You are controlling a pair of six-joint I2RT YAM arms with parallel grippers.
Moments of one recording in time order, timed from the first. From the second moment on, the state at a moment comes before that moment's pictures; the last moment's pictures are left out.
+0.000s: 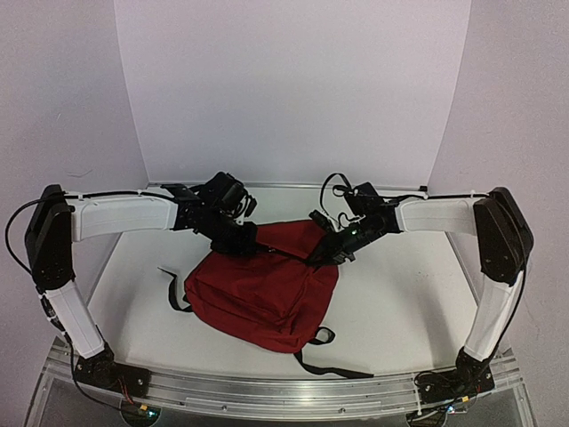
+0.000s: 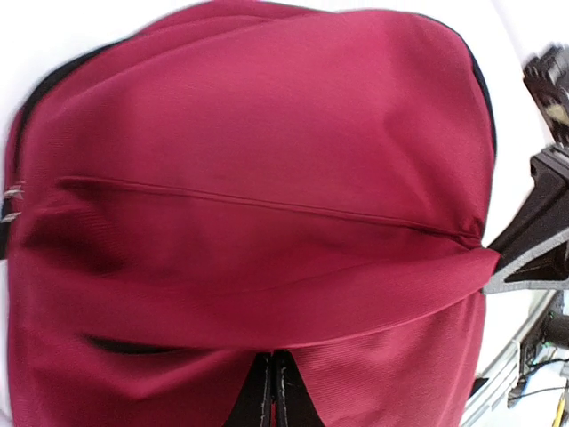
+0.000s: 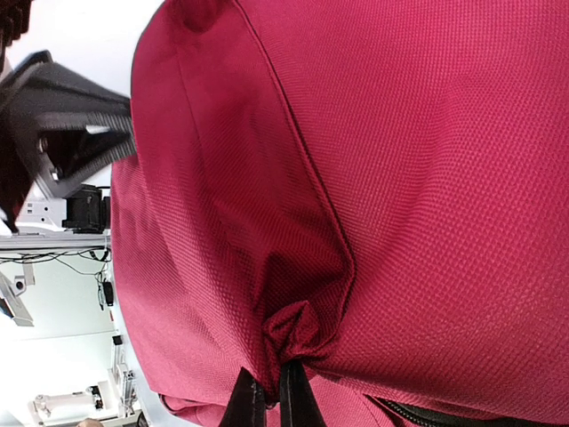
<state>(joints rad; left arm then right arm) -0.80 1.73 1.32 -0.52 0.10 -0.55 0.57 1.89 1.28 -0.41 -0.81 0.31</state>
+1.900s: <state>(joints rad) -0.53 1.62 1.35 -0.50 0.15 -0.59 0.48 1.77 1.50 -0.60 -0.78 0.14</state>
